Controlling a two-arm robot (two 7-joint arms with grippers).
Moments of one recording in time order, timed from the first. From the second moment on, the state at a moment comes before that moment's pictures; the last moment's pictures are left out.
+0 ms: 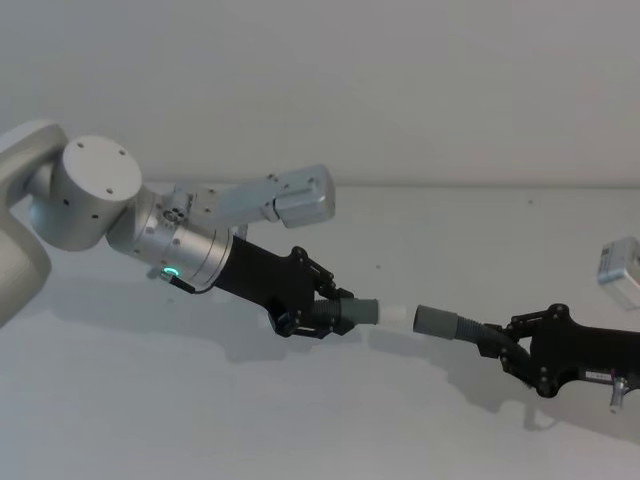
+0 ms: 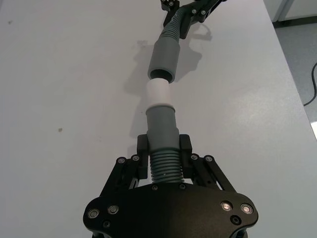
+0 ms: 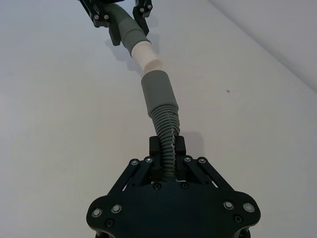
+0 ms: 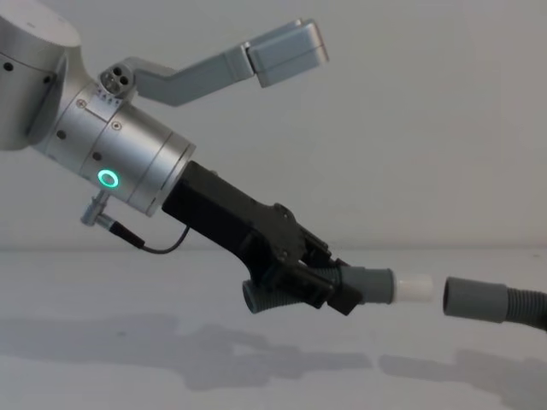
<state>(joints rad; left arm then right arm) -0.92 0.43 0.92 -1.24 -0.28 0.22 -1.11 0.26 0.77 -0.35 -1.50 0.39 0.04 0.93</state>
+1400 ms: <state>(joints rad) -0.95 0.39 0.96 -1.14 -0.32 0.16 -1.15 0.31 0.79 -0.40 -1.49 0.40 0.04 0.94</state>
